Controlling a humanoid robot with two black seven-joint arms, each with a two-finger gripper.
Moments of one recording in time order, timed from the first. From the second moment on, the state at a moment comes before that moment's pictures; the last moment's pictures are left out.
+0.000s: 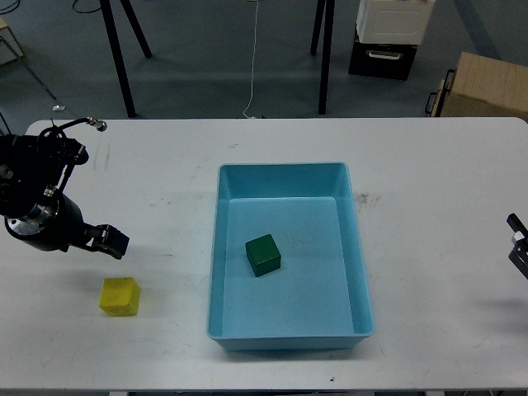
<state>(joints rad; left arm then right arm) -1.73 0.61 0.93 -1.48 0.56 -0.49 0.22 -0.39 -0.47 1.62 1.51 0.49 0.49 -0.31</state>
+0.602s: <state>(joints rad) -1.58 0.63 0.79 -1.44 0.56 -0.49 0.22 -0.39 -0.46 1.60 1.51 0.45 0.49 -0.30</state>
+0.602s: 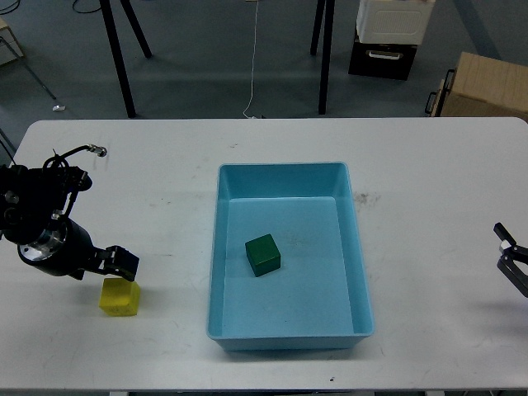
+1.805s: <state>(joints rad) -1.49 0.68 0.71 -1.43 0.63 -0.49 0.23 -0.40 -0.46 1.60 1.51 0.43 0.49 -0.30</state>
